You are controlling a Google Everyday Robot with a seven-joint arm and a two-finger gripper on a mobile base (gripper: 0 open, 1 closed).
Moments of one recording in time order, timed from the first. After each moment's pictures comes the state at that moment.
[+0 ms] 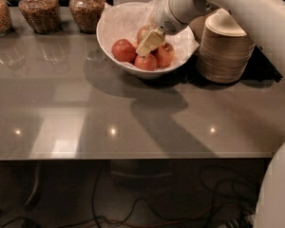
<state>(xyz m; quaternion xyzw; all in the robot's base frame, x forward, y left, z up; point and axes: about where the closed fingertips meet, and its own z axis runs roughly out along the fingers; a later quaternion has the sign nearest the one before) 0.725 -0.032 0.926 -0.58 0.72 0.06 0.39</state>
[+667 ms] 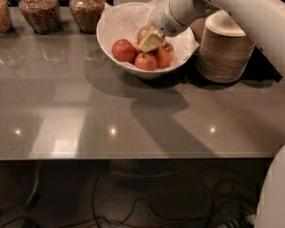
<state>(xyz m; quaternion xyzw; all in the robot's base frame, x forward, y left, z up) 0.723 -0.033 0.921 -0.58 0.72 0.06 0.38</state>
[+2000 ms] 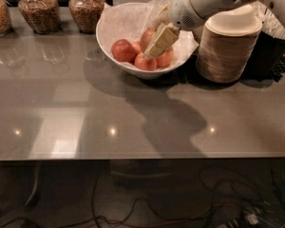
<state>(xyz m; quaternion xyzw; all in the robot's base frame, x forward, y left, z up) 0.671 -0.049 0.972 -0.61 0.67 0.06 0.42</state>
